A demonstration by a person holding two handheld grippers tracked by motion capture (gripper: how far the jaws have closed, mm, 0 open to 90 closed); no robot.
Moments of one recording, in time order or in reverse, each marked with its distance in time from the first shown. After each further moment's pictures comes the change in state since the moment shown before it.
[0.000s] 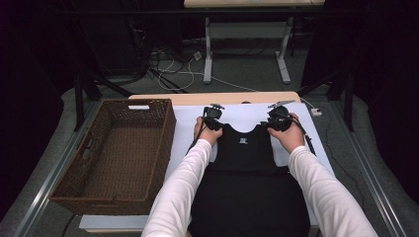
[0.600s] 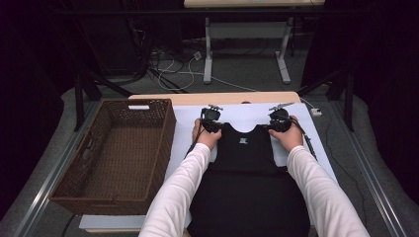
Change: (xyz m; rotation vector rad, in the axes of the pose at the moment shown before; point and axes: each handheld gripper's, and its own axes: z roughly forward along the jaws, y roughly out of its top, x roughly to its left) left arm -0.005 -0.010 -0.016 -0.064 -0.029 -0.011; right arm -0.019 -0.016 0.030 0.048 0.007 0.027
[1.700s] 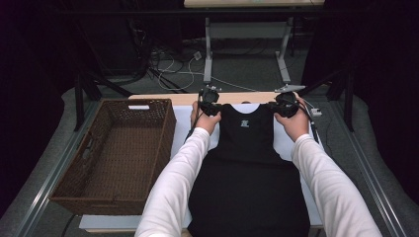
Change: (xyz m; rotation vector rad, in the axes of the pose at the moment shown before) left arm 0.006 0.054 -0.040 -0.132 0.037 0.021; right arm 0.002 0.055 -0.063 -0.207 -0.007 -0.071
